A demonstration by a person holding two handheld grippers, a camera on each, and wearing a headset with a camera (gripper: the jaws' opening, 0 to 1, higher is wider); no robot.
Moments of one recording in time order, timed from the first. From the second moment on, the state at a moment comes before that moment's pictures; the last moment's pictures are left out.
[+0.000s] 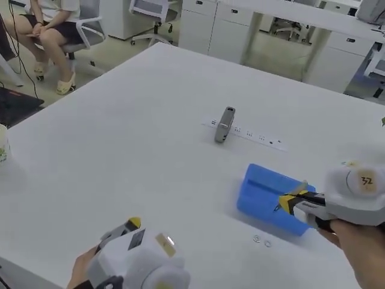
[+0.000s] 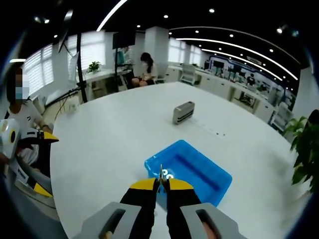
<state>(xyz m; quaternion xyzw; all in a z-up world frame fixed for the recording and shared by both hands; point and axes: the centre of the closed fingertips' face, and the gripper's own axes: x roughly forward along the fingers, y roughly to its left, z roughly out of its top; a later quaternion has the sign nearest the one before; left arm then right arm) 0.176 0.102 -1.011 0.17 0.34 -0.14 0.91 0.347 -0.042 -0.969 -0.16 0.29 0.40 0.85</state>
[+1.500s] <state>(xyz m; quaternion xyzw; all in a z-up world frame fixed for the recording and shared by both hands) 0.175 0.104 -1.014 0.18 0.35 -0.14 0.91 0.335 -0.039 -1.036 -0.14 0.37 0.40 0.83</state>
